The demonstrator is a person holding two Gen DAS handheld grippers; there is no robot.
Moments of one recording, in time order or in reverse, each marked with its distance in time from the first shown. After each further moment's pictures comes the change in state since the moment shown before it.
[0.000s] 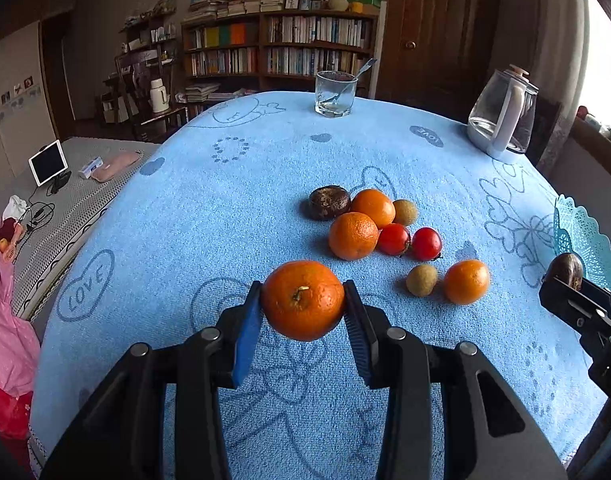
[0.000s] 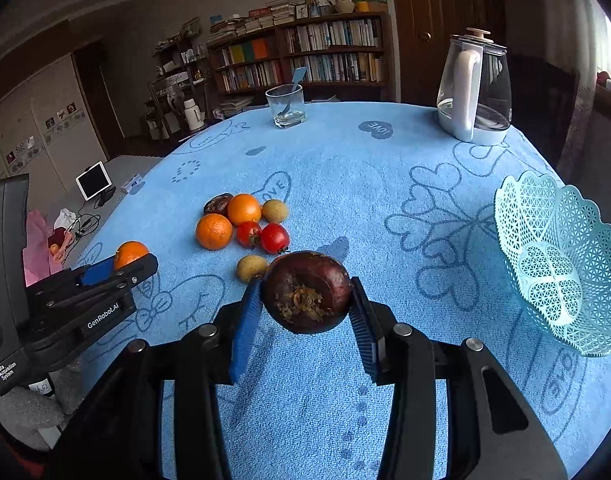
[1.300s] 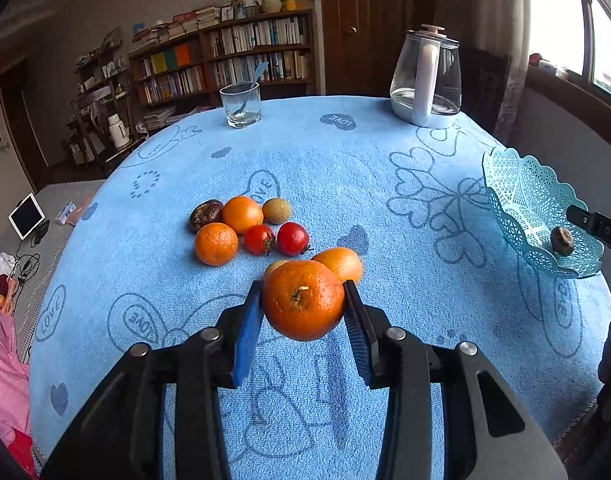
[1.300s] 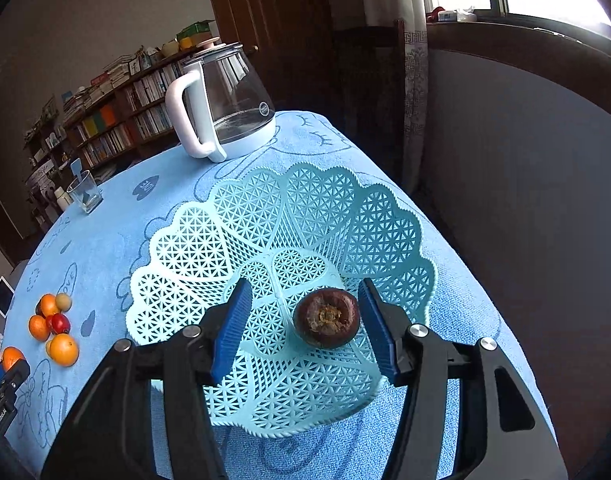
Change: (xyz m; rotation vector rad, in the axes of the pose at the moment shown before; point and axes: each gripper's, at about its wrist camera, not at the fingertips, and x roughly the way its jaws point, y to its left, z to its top) left arm -0.013 -0.115 -0.002 0.197 0.000 -0.051; right arm -0.044 -0.213 -0.014 0.350 -0.103 -0.373
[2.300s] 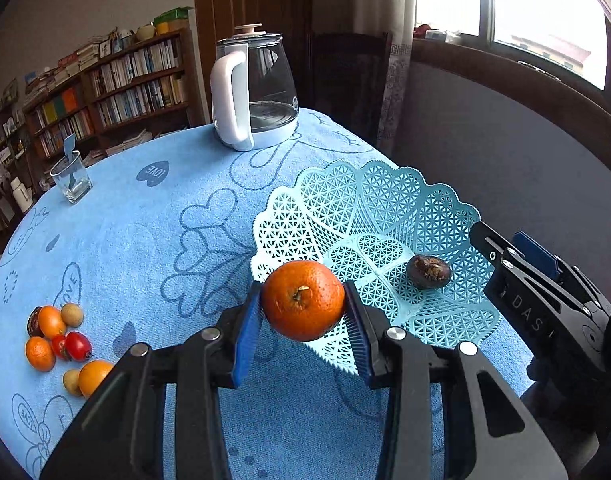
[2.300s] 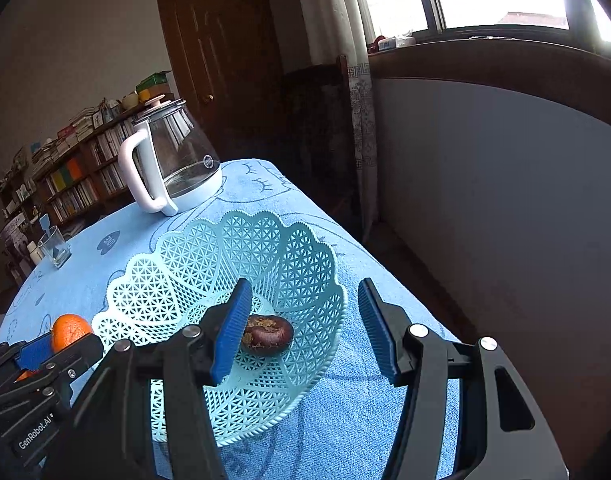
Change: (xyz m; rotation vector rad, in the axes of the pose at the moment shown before) left arm 0.033 -0.172 0.057 0.227 -0.020 -0.307; right arm -0.013 -0.036 -0.006 0.119 -0.151 -0.116
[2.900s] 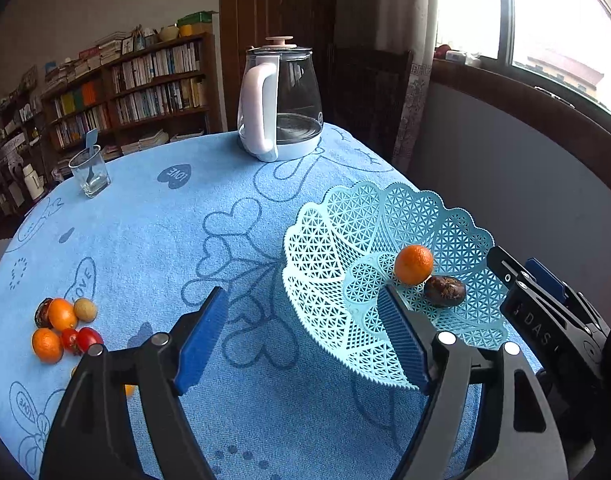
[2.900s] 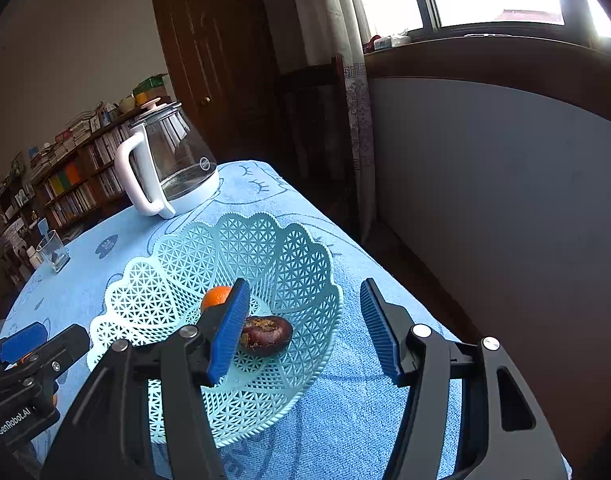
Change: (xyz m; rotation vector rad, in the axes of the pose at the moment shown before) left arm -0.014 0.021 0.001 -0.079 -0.054 0.040; right arm 0.000 -0.003 0.000 0.016 -0.013 -0.006
